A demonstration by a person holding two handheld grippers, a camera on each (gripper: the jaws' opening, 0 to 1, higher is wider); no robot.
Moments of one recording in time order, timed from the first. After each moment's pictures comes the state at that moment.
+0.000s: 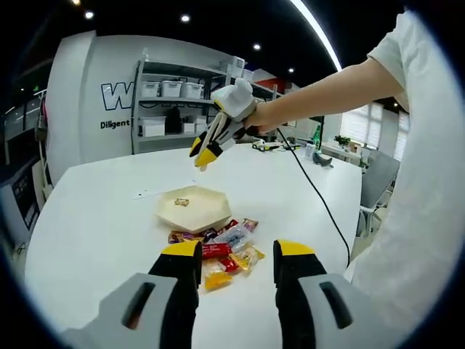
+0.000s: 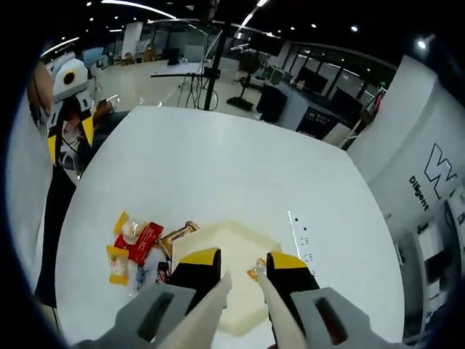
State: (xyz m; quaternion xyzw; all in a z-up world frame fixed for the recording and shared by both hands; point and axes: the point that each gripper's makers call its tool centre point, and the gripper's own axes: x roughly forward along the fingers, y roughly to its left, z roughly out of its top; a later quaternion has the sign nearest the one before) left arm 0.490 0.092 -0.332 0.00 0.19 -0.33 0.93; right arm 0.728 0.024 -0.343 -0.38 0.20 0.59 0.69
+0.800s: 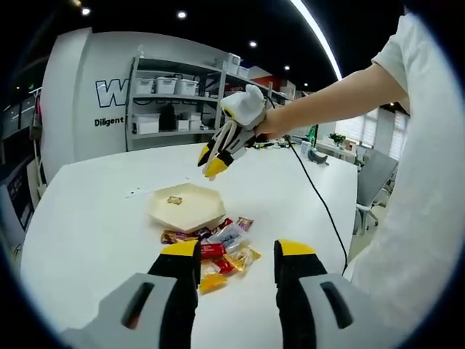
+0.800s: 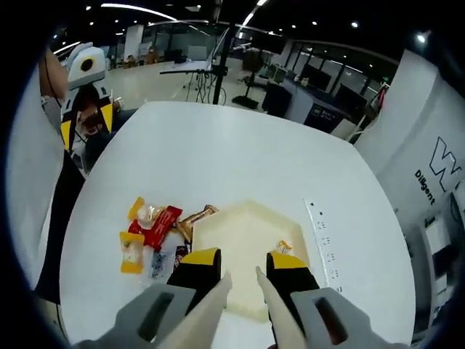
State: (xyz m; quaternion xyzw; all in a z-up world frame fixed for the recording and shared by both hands) left arm 0.494 0.079 -0.338 0.00 0.19 -0.35 0.92; right arm 0.700 -0.006 -0.370 -0.37 0.22 0.60 0.68
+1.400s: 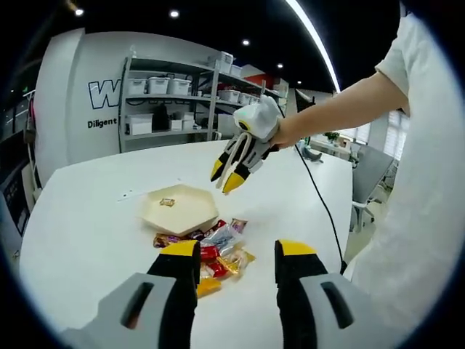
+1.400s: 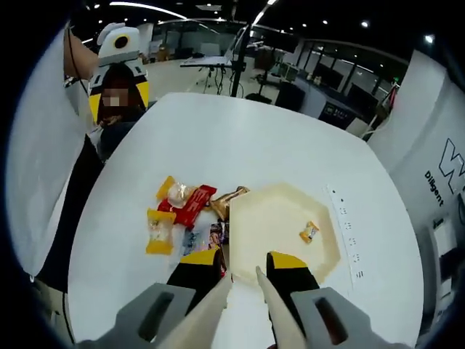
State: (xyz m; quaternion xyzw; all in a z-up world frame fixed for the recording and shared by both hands) left arm 0.494 0.065 -0.336 0.01 0.20 -0.37 0.91; right arm 0.652 -0.041 -0.394 -0.37 0.23 0.62 0.65
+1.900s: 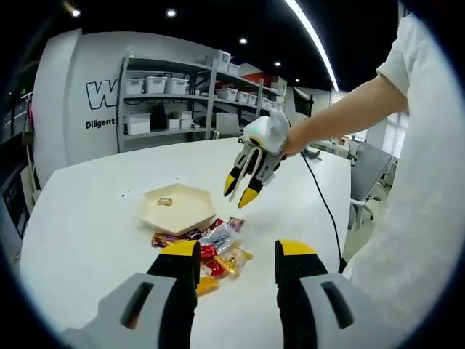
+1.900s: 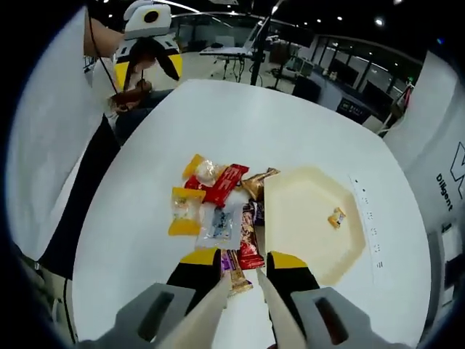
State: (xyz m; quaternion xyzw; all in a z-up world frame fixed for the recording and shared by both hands) left arm 0.490 0.062 -0.335 0.02 0.20 -0.37 0.91; right arm 0.619 -0.060 -0.425 -0.39 0.24 0.64 0.61
